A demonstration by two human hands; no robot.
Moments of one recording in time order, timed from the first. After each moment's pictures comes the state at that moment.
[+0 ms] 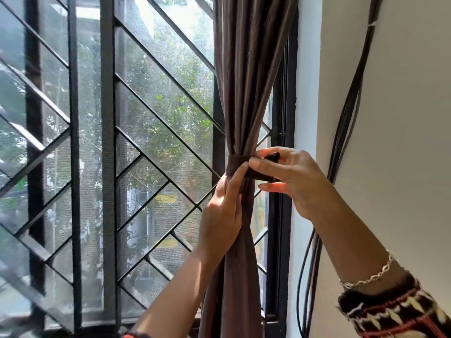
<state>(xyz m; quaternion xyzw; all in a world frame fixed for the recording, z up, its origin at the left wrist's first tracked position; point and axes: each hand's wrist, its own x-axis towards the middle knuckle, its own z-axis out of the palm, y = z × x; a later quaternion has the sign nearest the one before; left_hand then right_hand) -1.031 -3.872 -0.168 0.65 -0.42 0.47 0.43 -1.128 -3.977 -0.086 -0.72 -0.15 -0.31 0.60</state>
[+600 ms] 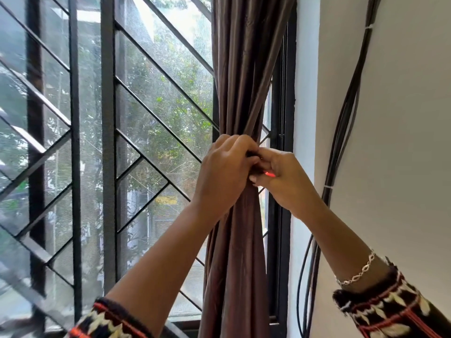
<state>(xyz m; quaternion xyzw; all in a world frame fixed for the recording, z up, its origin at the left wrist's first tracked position) -1.064 -3.857 -0.088 0.60 -0.45 0.56 0.34 -1.115 -3.973 -0.088 -0.82 -0.18 -0.41 0.36</state>
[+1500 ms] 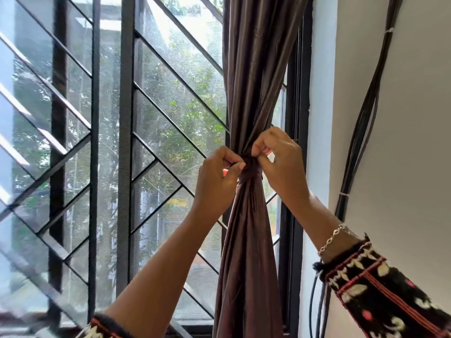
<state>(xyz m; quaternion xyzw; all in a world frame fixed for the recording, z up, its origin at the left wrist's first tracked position) -1.046 -3.838 -0.095 0.62 -0.39 0.37 0.58 -1.070 -3.964 -0.065 -0.71 -0.22 -0.64 0.21</state>
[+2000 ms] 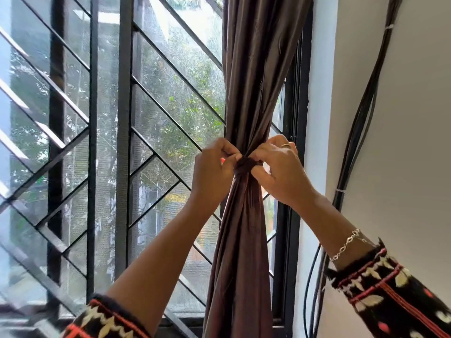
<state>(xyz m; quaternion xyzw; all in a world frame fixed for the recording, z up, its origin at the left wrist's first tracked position) -1.052 -3.839 -0.087 0.65 -0.35 0.40 0.54 -1.087 -3.969 -0.077 -0.82 -0.16 -0.56 0.05</state>
